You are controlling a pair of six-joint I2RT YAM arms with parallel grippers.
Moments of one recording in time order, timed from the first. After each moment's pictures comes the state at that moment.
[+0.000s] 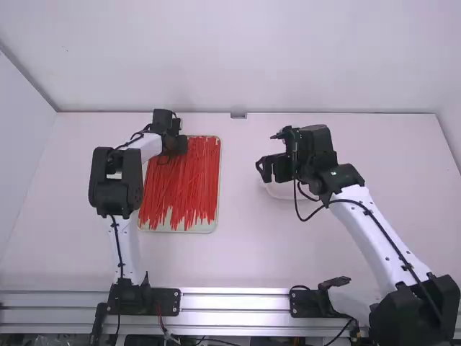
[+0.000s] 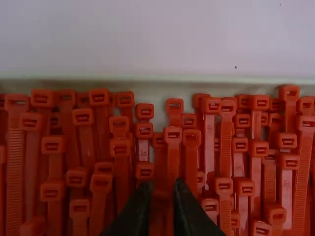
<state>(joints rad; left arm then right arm) 0.01 2.22 1.51 -0.30 0.14 -0.09 0.31 1.31 1.06 -0.56 -0.30 0.10</state>
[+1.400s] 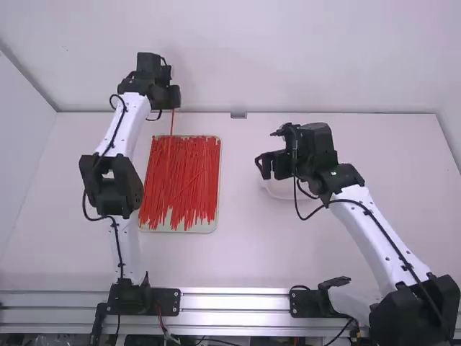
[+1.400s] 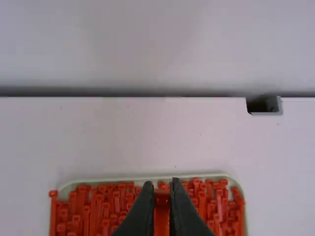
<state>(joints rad) 0.01 2.22 2.19 -0.83 0.12 -0.08 0.31 1.31 1.06 -0.50 -0.30 0.10</state>
